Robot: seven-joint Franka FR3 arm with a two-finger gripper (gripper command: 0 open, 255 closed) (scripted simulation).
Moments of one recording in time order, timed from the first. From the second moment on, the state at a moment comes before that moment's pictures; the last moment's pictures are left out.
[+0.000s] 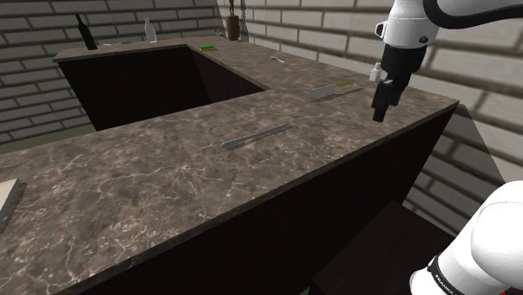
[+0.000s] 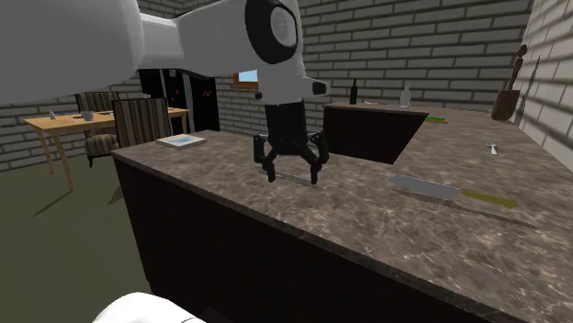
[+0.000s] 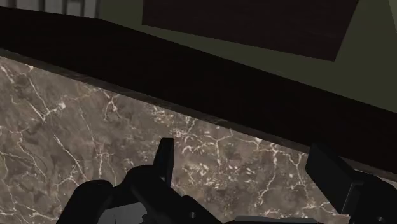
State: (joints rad) arm 0.02 -0.78 0.03 -2.29 -0.09 1.51 -0.10
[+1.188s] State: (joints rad) arm 0.19 -0.23 -0.07 -1.97 -0.05 1.77 -0.68
